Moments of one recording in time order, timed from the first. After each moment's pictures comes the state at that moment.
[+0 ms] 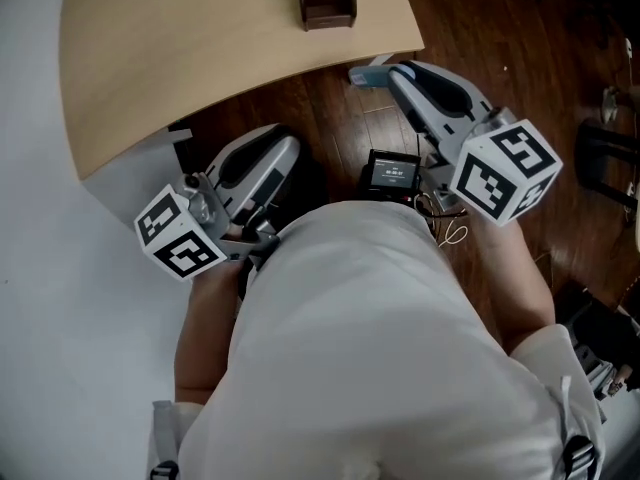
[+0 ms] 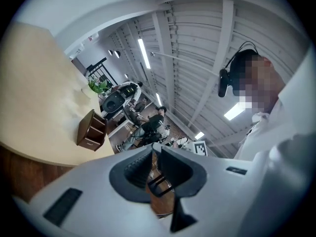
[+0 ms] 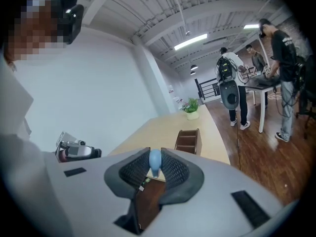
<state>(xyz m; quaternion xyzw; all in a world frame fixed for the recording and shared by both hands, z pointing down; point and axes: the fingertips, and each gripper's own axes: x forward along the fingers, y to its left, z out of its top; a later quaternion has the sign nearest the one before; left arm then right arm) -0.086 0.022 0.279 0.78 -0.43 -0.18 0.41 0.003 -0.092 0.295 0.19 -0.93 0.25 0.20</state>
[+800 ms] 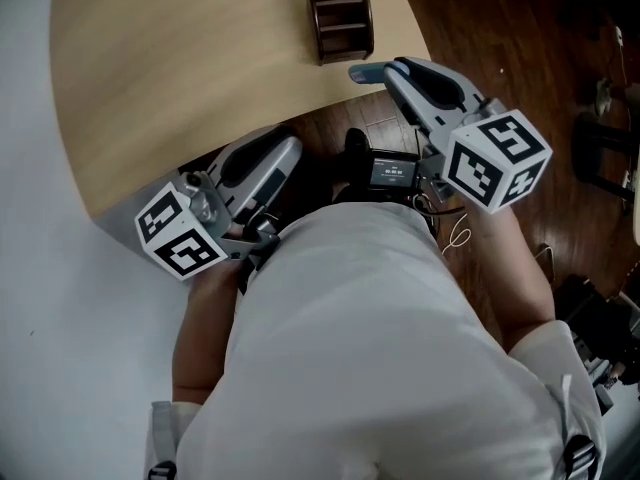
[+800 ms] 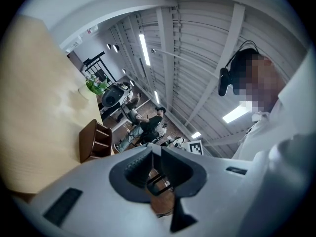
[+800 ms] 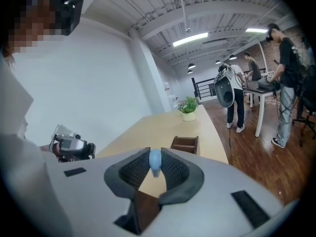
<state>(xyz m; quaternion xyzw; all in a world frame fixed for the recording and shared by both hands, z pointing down) -0.083 0.021 0.277 0.79 -0.42 -0.18 0.41 0.002 -0.096 0.307 0.20 -0.92 0.23 0.22</state>
